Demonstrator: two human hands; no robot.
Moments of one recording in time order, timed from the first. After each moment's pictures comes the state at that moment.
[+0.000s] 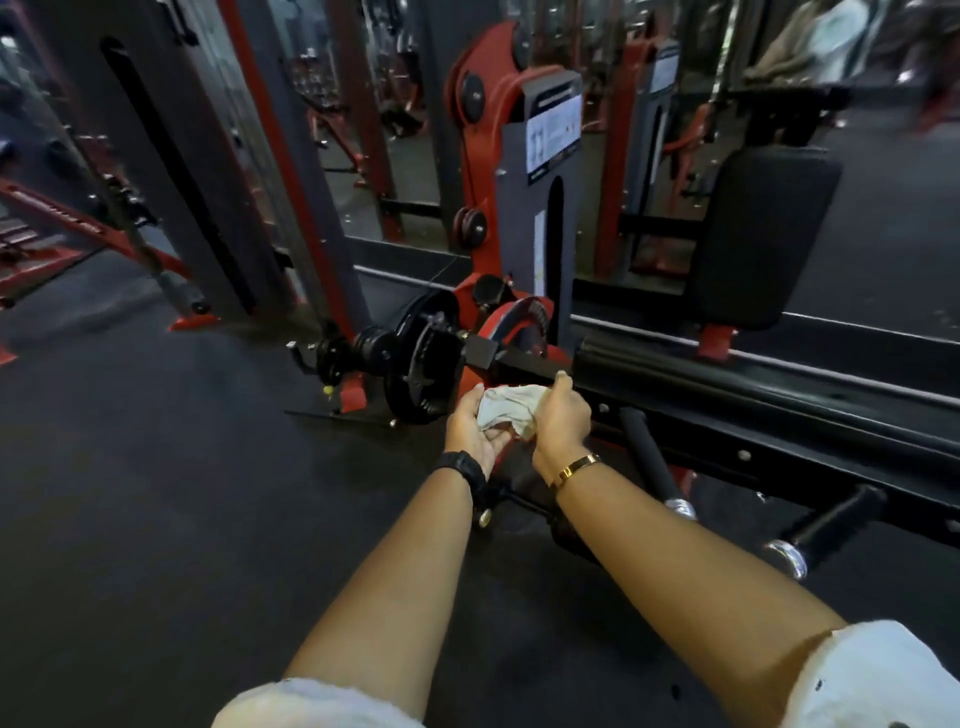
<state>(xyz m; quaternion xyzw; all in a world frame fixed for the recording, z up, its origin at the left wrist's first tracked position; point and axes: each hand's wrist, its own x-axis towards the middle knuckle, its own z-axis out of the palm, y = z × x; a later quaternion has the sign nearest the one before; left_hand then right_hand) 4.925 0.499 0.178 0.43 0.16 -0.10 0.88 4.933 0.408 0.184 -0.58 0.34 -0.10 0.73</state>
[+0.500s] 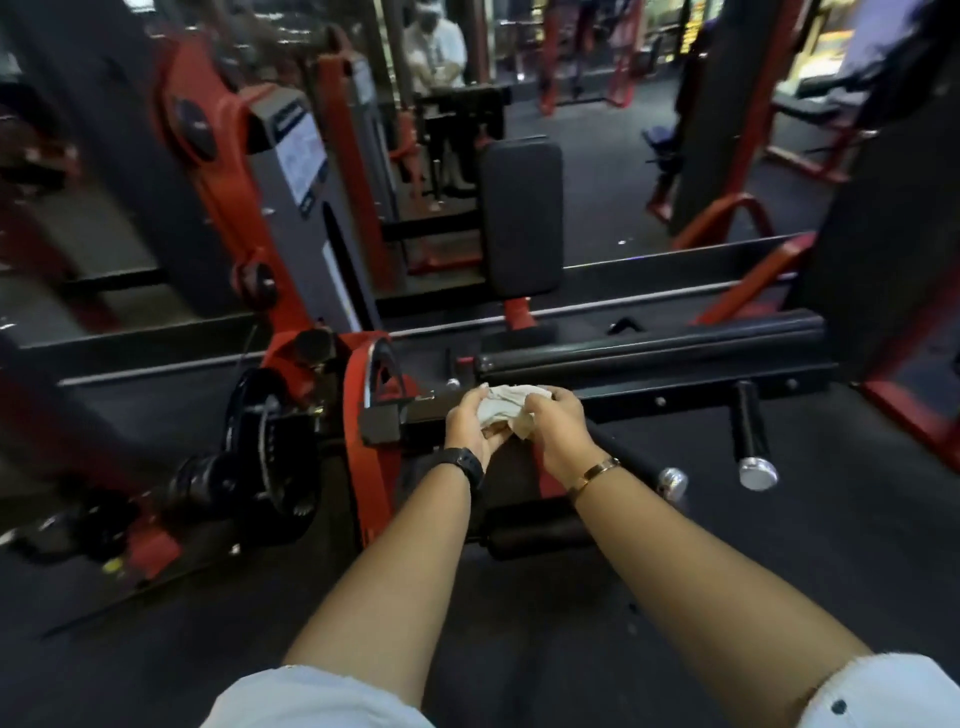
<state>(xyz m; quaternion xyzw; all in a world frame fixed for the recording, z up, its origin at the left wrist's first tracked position) 5.025 0.440 0.166 0.49 0.02 -0.37 0.79 4.952 0.371 0.187 -0.48 0.42 -0.23 0.74</state>
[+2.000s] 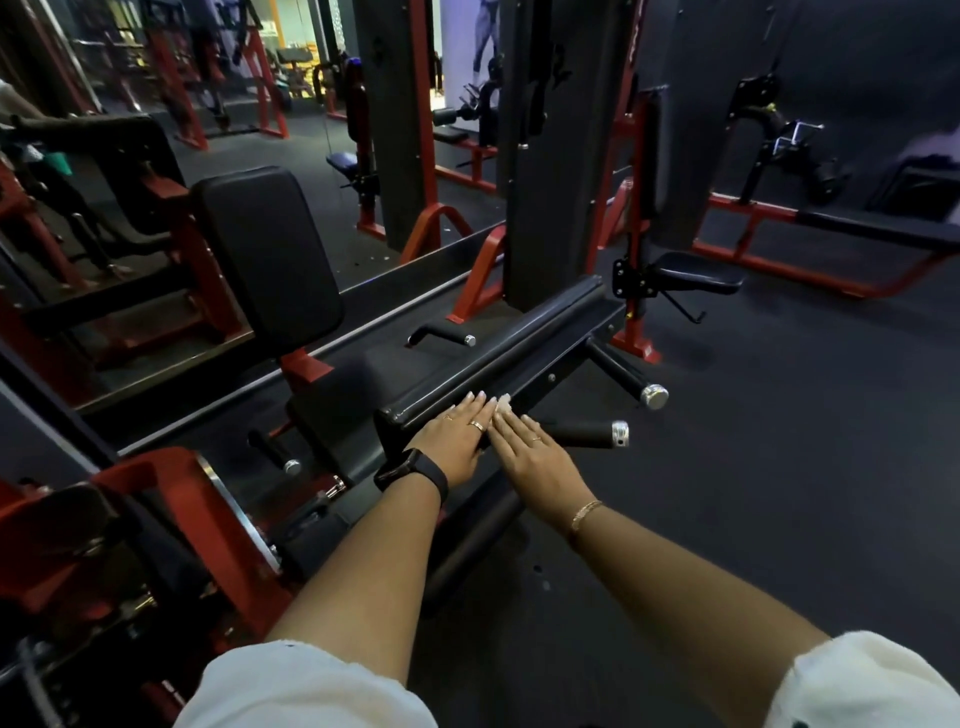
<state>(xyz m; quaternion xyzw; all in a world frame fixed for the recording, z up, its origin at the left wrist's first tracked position) 5.097 0.377 0.137 0.58 -0.81 0.01 0.06 4.927 0.397 0.132 -0.90 0.39 -0.14 -0.14</state>
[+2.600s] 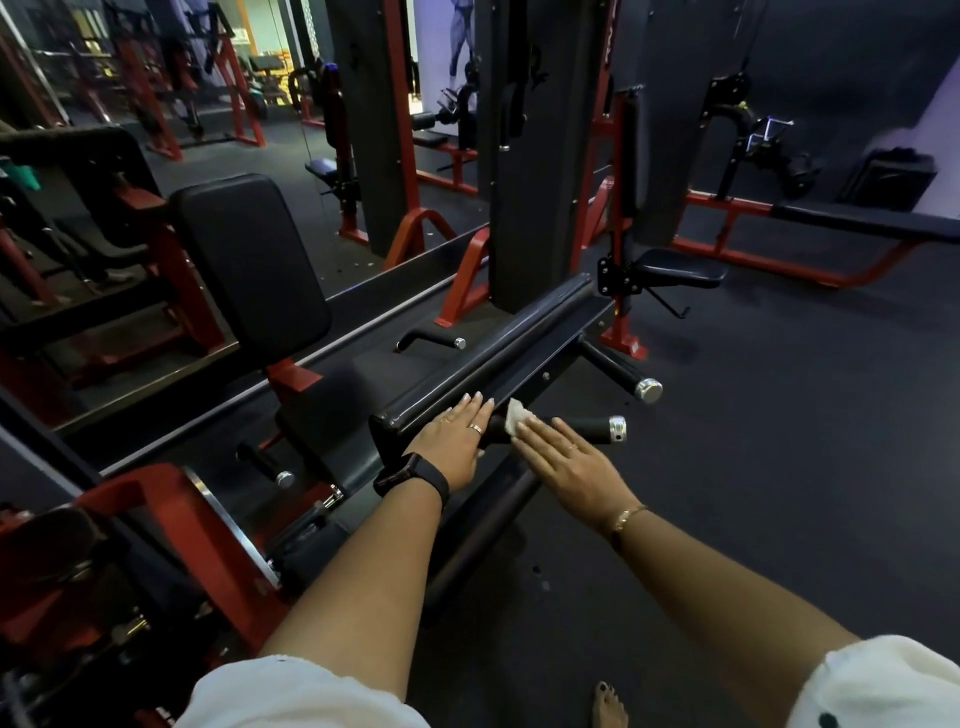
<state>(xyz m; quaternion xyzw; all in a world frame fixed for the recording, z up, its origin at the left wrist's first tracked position) 5.097 0.374 0.132 0.58 -0.82 0.01 0.05 4.879 0.397 0.117 -0.89 0.34 -0.14 -0.26</state>
